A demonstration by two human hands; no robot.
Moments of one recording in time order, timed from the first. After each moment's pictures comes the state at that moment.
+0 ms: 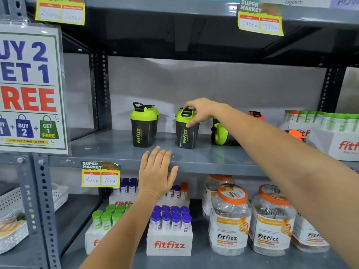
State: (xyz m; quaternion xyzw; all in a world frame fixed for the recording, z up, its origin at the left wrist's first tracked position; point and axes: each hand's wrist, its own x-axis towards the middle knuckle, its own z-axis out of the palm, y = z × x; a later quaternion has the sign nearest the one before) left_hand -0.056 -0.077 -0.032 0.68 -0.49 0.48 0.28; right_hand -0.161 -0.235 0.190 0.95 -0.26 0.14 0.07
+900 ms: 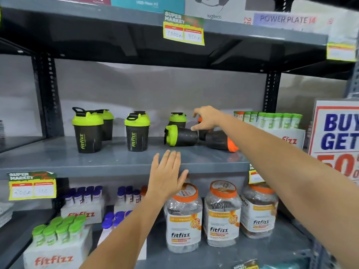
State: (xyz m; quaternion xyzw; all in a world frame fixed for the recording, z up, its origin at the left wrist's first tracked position) left_hand -0.206 -0.168 -0.022 0.66 -0.57 0.44 0.22; right_hand -0.331 -0.312 0.178 0.92 -0.35 0.15 0.11
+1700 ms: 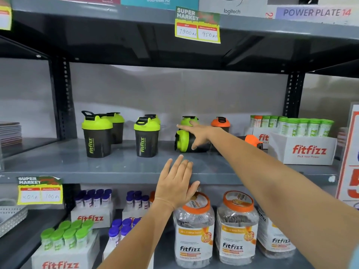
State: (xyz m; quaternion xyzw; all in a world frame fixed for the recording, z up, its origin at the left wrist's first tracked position) left_hand -0.191 -0.186 -0.030 0.57 -0.56 0.55 0.25; right_hand -0.256 -0.350 0.144 0.95 -0.30 0.03 0.08
